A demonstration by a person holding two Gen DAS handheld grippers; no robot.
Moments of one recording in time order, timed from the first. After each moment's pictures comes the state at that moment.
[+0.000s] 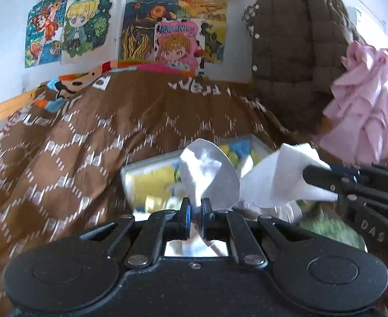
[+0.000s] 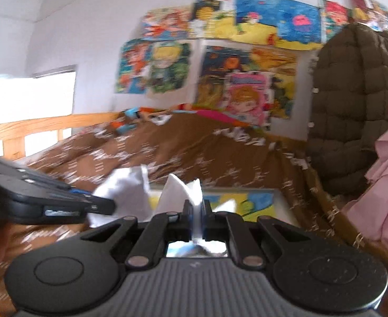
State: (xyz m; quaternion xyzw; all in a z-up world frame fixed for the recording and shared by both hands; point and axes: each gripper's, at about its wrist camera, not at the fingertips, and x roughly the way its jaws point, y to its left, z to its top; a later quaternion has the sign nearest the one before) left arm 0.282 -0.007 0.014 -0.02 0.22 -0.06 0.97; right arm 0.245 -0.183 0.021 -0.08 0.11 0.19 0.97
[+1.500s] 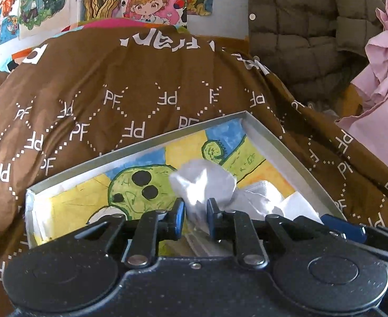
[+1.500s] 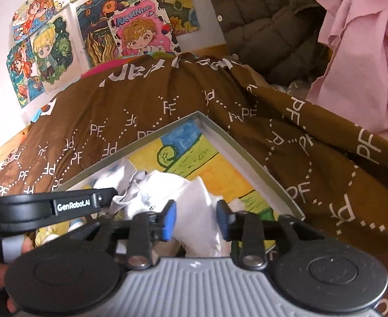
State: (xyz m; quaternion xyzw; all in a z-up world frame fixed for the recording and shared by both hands) left arm 0.462 -0.095 -0.029 0.00 0.31 -0.06 0.95; right arm 0.416 -0.270 -0.049 0.13 0.27 0.07 0.95
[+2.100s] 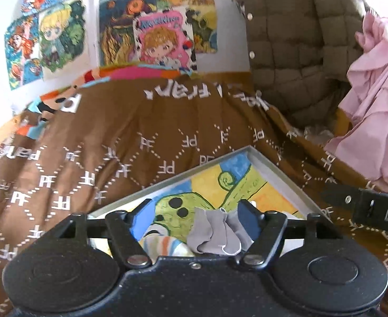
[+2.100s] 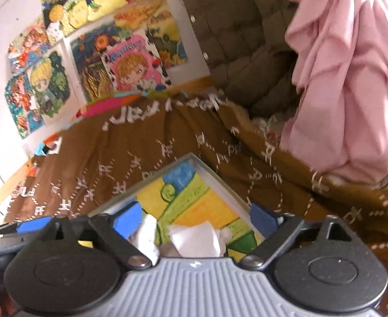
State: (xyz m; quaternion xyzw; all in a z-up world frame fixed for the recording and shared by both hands) left arm 0.376 -0.087 0.049 0.04 0.25 -0.02 0.97; right arm 0.363 -0.294 0.024 0.16 0.23 0.05 0.96
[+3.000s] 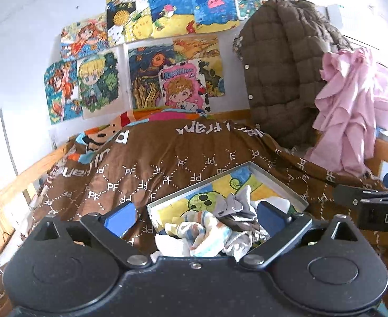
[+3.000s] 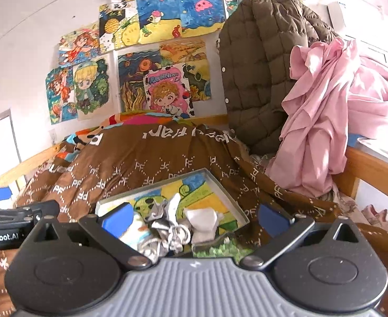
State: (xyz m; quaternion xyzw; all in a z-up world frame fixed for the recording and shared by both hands) left arm 0.144 -0.069 0.085 0.08 0.15 0.00 0.98; right arm 0.156 -0.272 0.064 0.06 0.15 0.06 0.98
